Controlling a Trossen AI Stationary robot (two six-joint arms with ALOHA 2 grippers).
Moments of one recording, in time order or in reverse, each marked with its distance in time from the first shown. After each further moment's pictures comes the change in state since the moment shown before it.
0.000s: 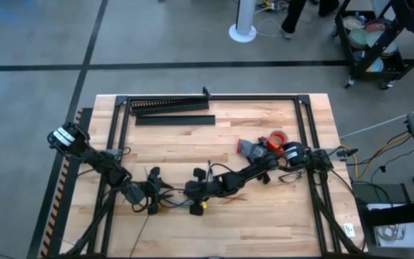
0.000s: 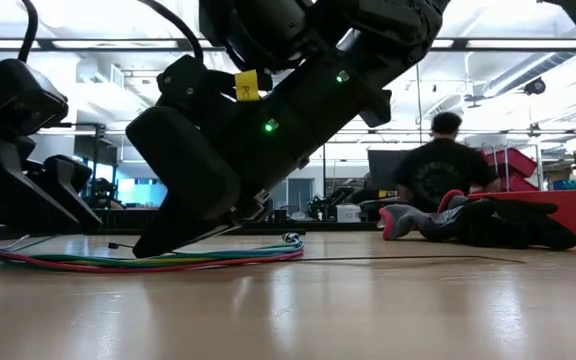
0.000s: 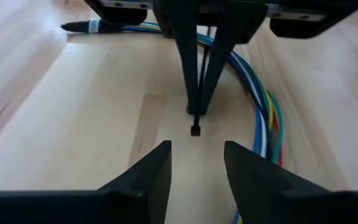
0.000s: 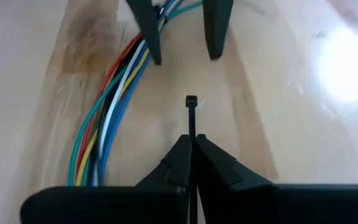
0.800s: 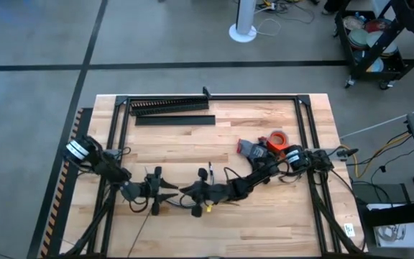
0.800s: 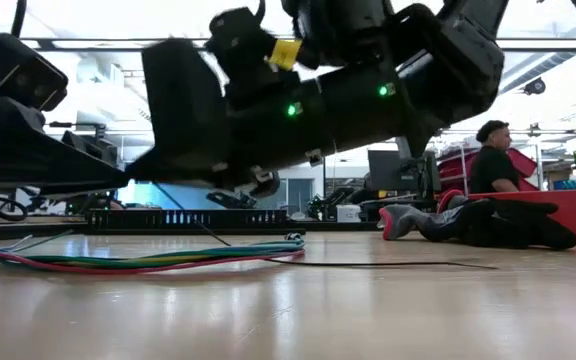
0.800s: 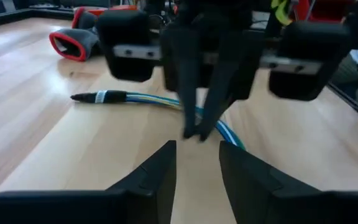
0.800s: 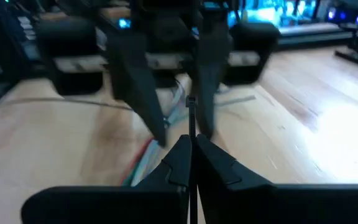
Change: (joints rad) left arm 0.010 0.253 -0.033 0.615 -0.081 0.163; right arm 0.066 -0.005 -0.221 0.676 0.192 -0.067
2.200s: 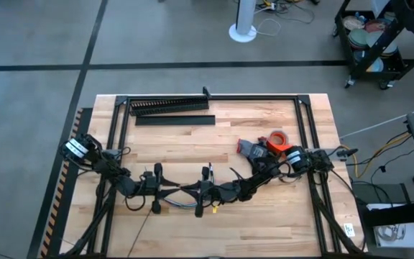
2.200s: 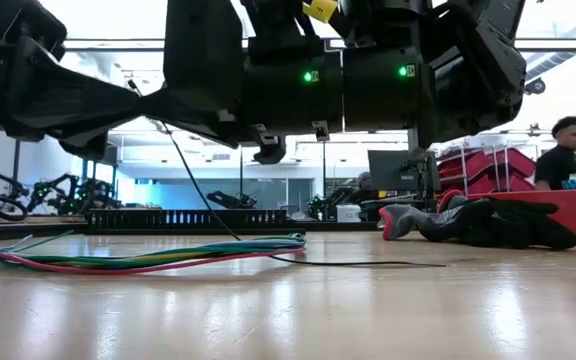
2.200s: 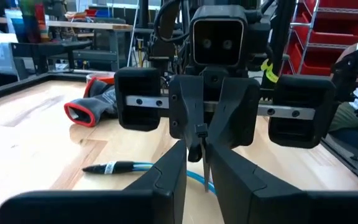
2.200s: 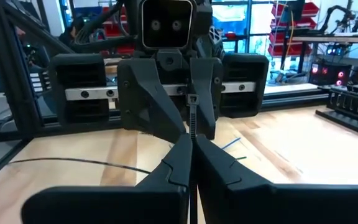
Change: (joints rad) left arm 0.025 -0.047 0.016 0.219 -0.033 0.211; right arm 0.012 -0.003 -0.063 0.318 0.056 -0.121
